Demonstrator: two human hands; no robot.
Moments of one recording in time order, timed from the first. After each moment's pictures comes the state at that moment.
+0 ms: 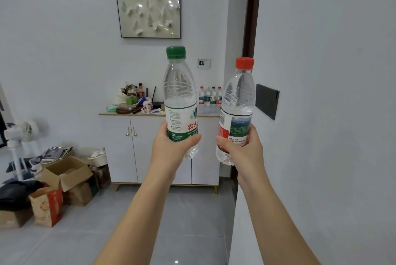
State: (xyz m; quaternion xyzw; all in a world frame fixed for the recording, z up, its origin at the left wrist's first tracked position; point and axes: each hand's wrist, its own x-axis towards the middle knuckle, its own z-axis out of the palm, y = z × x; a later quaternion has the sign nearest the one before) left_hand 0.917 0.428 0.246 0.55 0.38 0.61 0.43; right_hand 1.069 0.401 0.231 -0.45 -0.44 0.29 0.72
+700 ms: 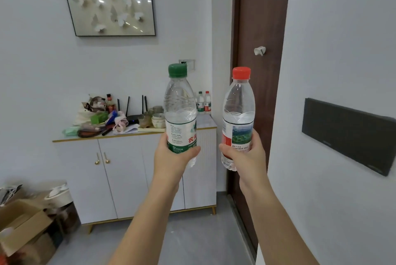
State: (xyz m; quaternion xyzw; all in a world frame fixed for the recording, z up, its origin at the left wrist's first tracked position) left_hand 0.938 0.742 0.234 0.56 0.36 0.58 0.47; right_hand 1.085 0.687 0.225 -0.48 -0.38 0.25 0.75
